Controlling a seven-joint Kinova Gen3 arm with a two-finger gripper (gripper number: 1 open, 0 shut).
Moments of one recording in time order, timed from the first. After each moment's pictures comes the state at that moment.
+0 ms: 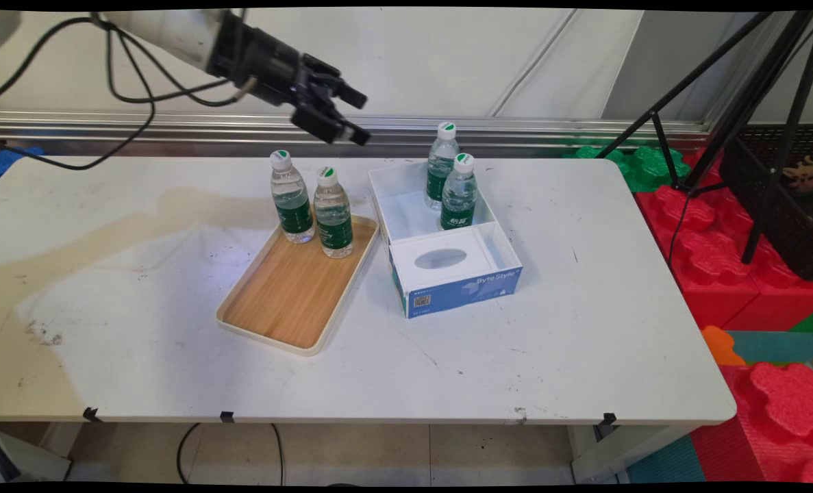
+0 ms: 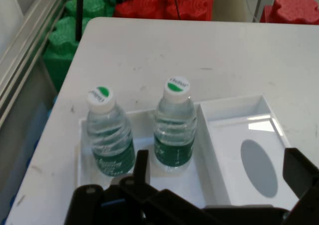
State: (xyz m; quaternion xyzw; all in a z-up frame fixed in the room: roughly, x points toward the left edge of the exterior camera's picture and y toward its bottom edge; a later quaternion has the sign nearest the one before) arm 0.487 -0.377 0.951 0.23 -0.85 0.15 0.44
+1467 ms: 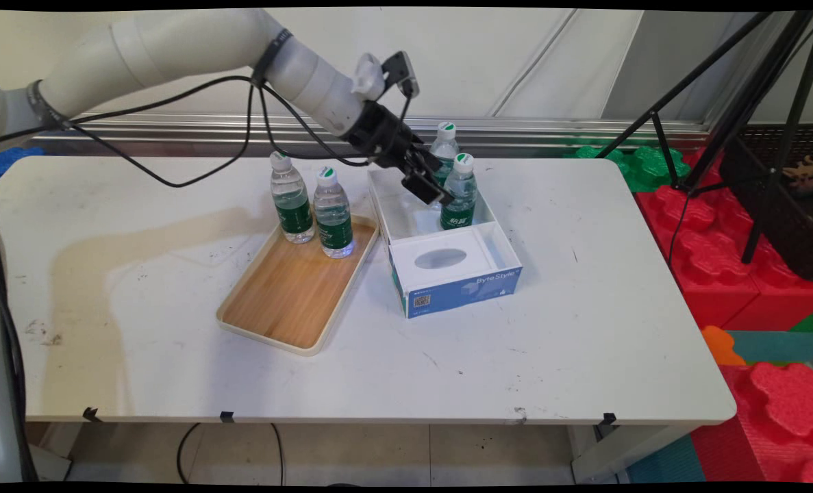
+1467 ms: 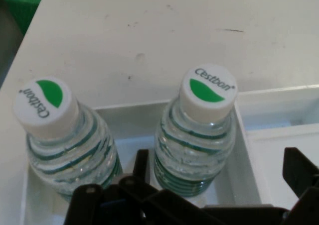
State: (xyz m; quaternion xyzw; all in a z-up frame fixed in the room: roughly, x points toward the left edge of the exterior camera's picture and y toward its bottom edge) arm 0.363 -0.465 0.854 0.27 -0.88 0.12 0.38
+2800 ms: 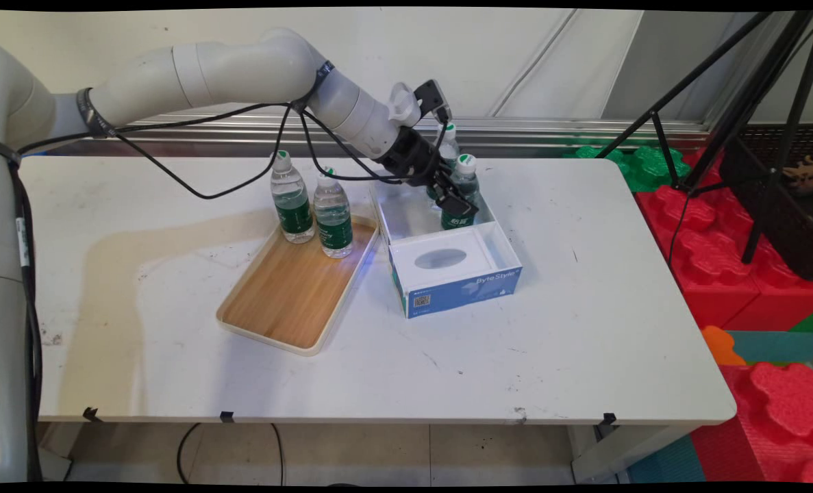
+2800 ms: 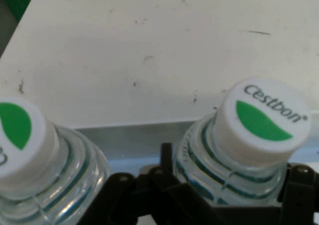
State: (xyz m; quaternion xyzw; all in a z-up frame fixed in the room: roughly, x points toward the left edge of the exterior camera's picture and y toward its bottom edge) arm 0.325 -0.493 0.810 0.29 -0.87 0.12 0.37
